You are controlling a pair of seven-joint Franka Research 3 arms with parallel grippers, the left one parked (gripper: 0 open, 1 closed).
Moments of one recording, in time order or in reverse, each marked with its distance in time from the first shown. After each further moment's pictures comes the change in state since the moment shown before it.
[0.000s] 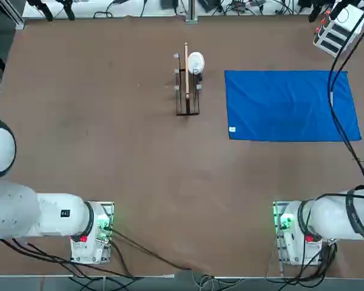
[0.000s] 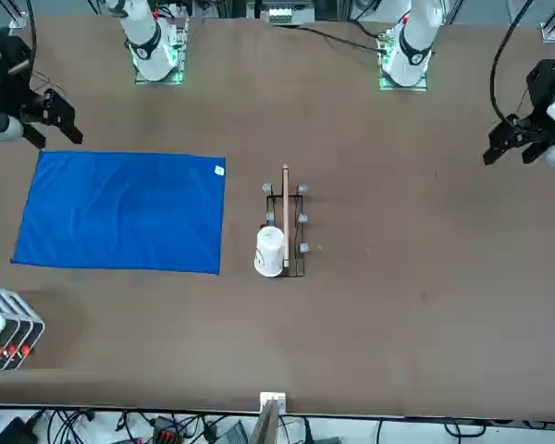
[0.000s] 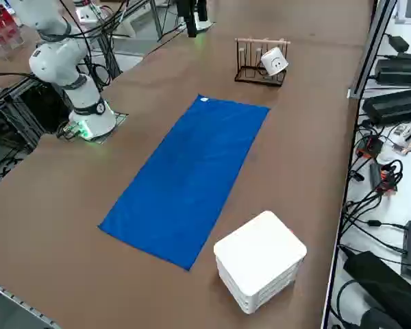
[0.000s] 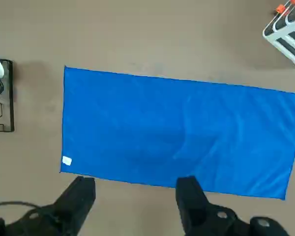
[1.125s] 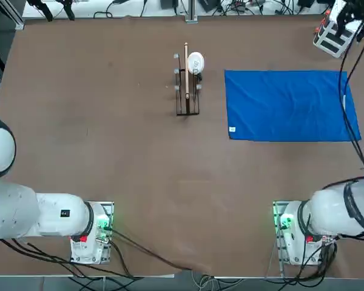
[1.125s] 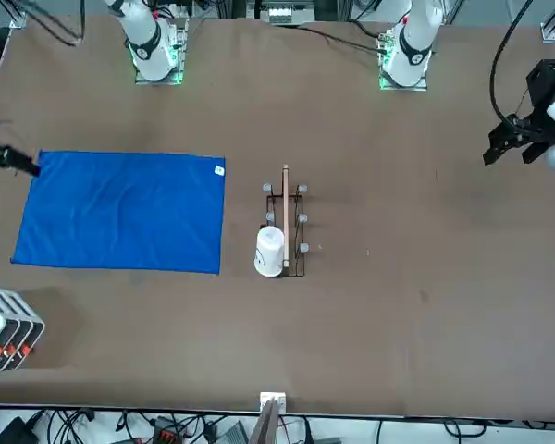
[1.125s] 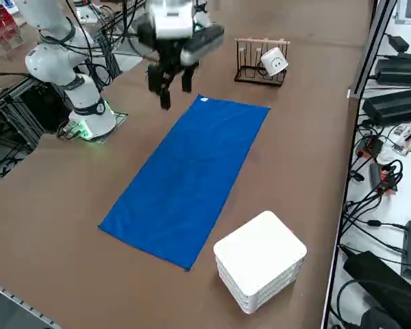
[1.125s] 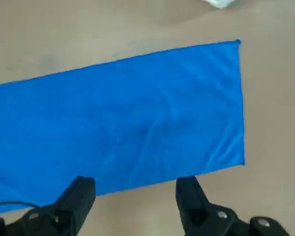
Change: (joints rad) arm -0.293 0.180 -0.027 -0.066 -0.091 0.128 0.021
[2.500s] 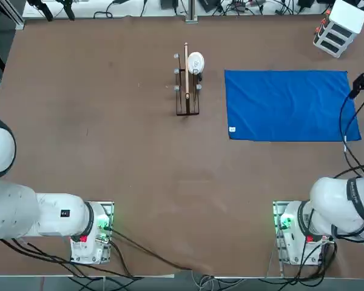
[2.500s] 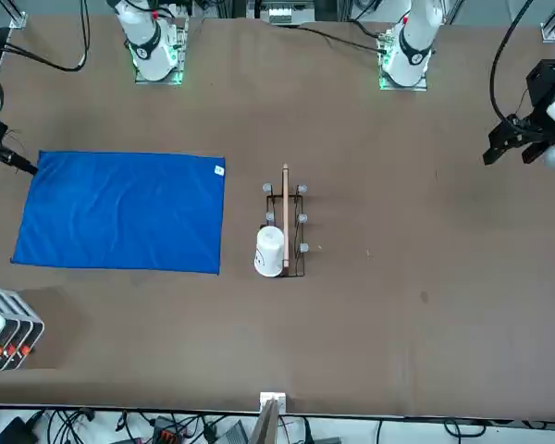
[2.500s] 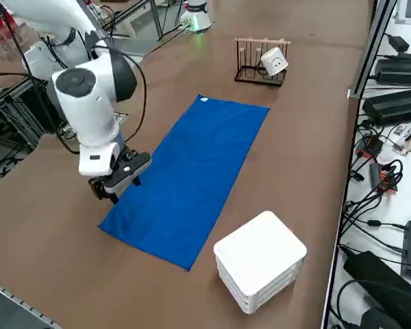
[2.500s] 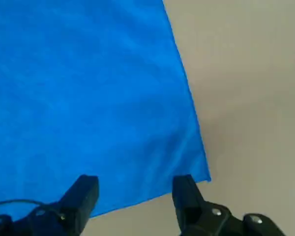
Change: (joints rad) arm -0.379 0.085 -0.001 -0.407 0.000 0.516 -0.233
